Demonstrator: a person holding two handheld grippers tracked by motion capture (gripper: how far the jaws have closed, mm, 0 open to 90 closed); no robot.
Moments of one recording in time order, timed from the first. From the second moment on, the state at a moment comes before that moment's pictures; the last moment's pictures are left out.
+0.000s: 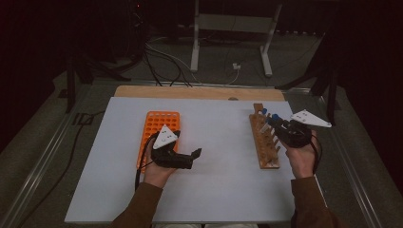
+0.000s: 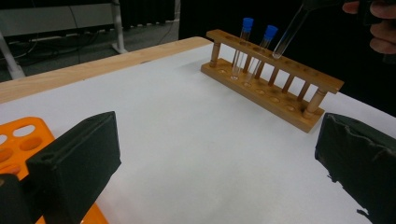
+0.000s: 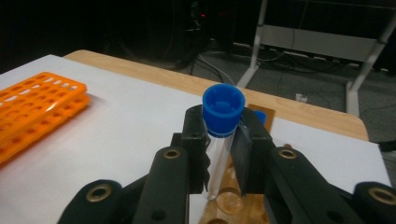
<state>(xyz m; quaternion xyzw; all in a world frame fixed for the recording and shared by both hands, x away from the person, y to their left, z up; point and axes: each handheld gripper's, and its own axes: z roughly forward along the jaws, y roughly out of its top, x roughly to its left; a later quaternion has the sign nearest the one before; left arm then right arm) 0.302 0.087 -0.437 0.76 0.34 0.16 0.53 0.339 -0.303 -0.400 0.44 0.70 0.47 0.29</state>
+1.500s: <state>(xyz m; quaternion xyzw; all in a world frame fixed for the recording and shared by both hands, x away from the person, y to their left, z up) 0.299 -0.017 -0.444 0.77 0.32 0.18 0.53 0.328 -0.224 -0.412 0.37 0.76 0.51 0.15</state>
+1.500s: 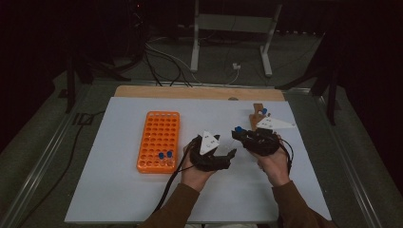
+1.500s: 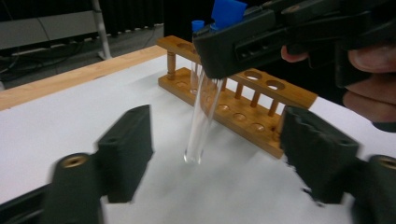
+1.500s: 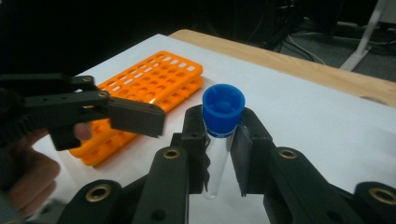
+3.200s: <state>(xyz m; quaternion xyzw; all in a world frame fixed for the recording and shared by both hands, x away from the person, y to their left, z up) 0.317 -0.021 -0.448 0.77 0.33 0.17 0.51 0.327 -0.226 -0.406 0.36 0.76 0.53 0.13</state>
